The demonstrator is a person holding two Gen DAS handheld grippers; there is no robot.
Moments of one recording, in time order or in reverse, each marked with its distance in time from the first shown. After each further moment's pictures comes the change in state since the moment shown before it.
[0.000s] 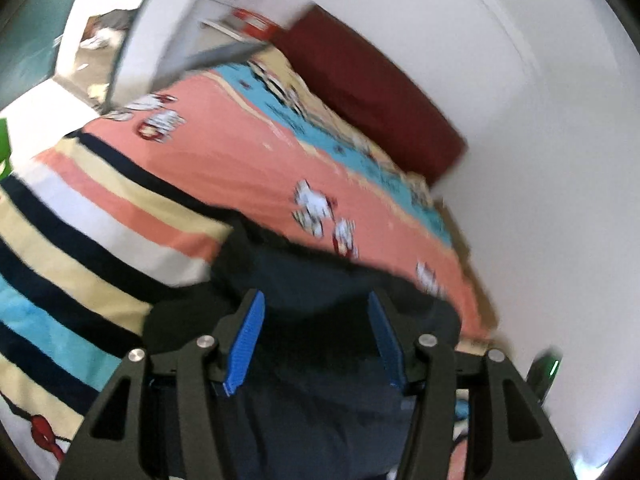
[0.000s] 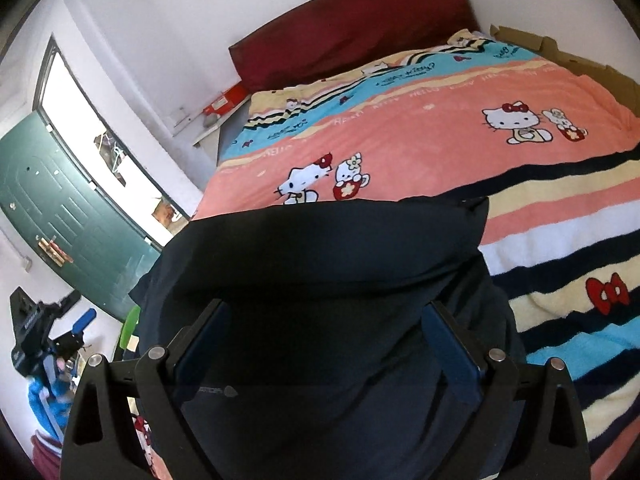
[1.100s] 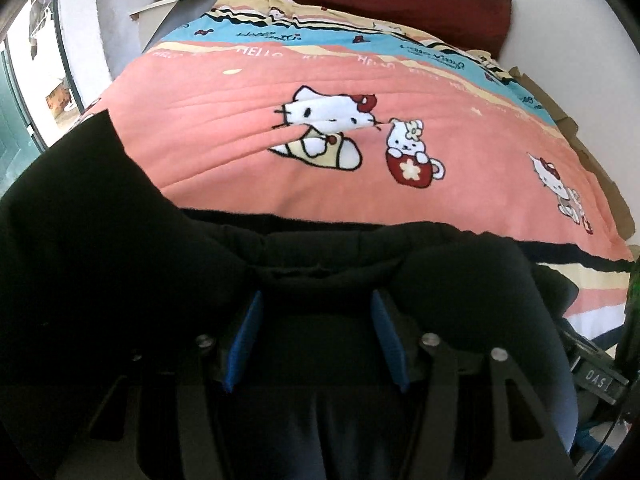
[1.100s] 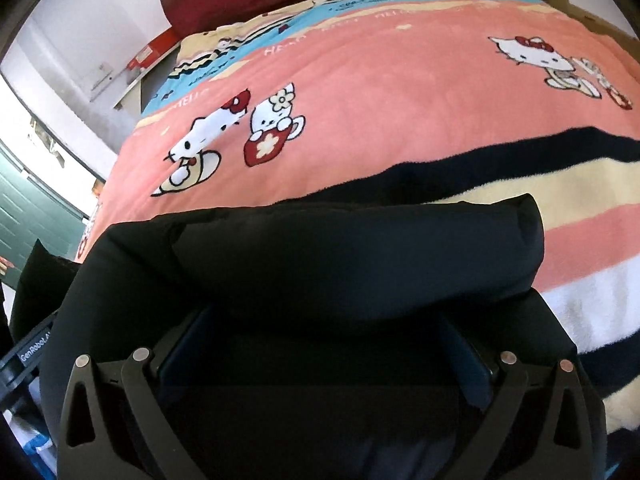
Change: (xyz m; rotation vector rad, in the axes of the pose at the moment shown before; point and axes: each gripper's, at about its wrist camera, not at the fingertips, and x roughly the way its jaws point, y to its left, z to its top) left arm 0.305 -0.059 0.005 0.291 0.240 0.401; right arm 0.220 -0.062 0.047 0.056 0.209 -0.181
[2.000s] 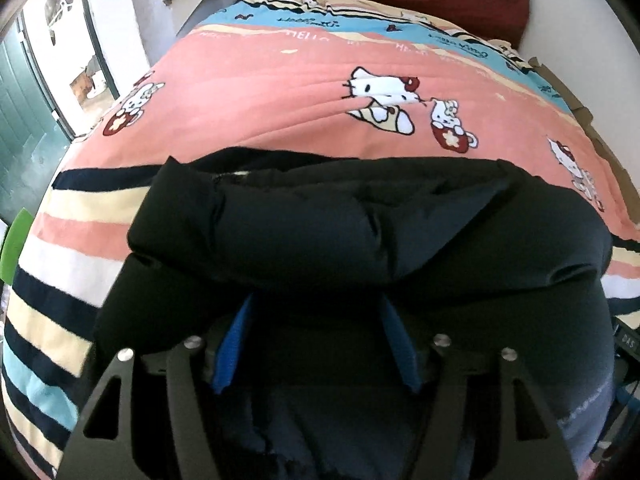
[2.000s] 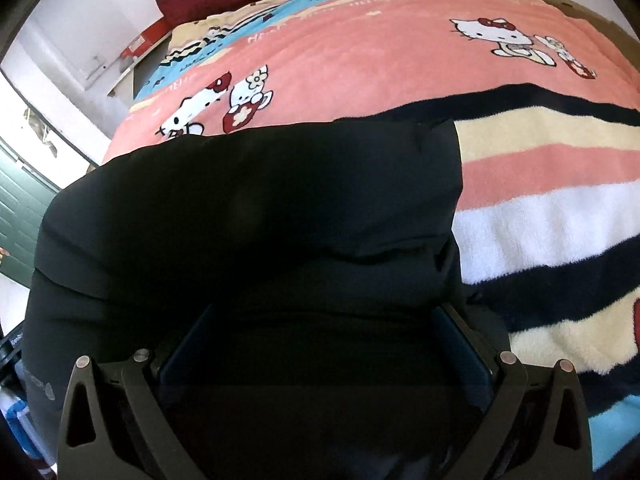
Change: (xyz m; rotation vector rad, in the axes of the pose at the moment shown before) left arm -0.059 0.066 -0.052 -0.009 0.063 0.070; right arm -0.046 -0.039 -0.039 0.000 0.054 -0.039
